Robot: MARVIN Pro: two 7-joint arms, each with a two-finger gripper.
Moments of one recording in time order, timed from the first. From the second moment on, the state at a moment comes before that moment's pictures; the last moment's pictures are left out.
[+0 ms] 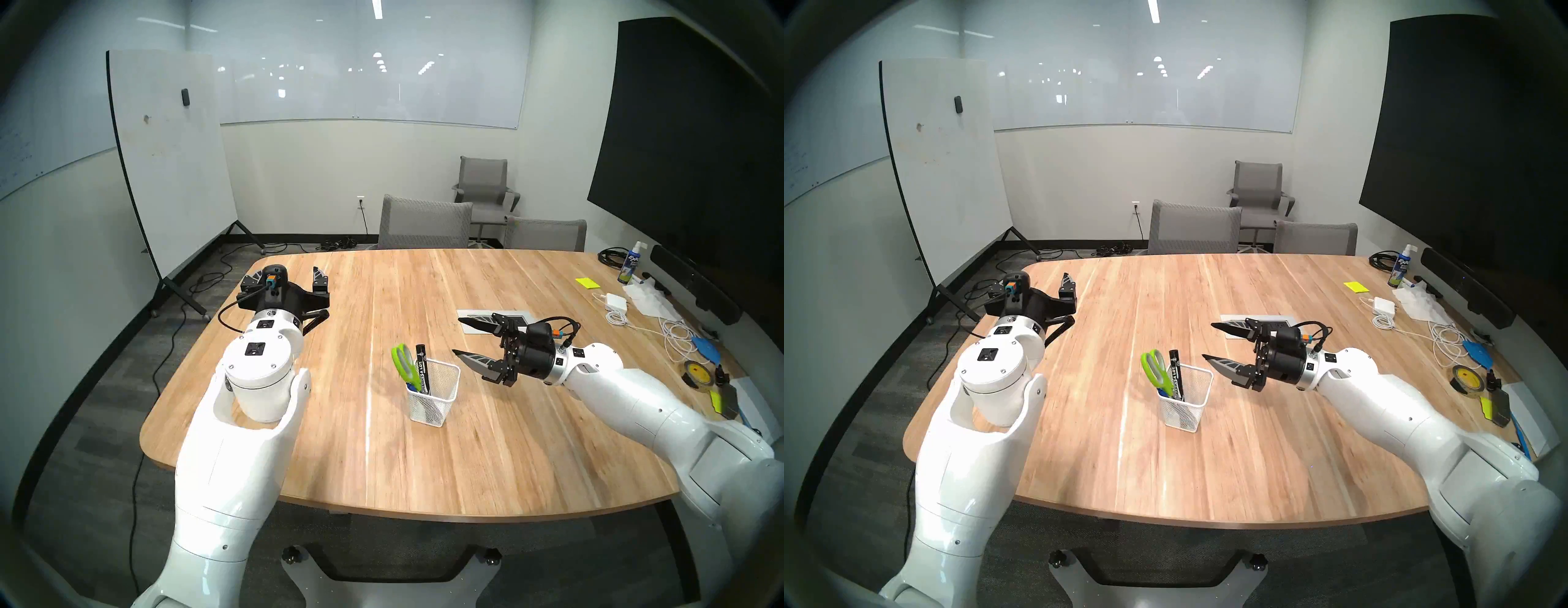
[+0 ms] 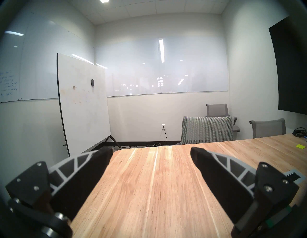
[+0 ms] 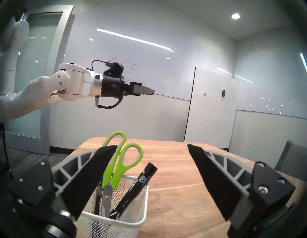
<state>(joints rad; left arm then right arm) 1.49 -1.45 -1.43 -1.95 -0.06 0.39 0.29 -0.85 -0.85 0.67 -0.93 1.11 -0.54 1.21</state>
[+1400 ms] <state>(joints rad) 1.49 -1.45 -1.43 -1.95 -0.06 0.39 0.29 -0.93 -0.83 0.76 -1.00 1.15 -0.66 1.05</state>
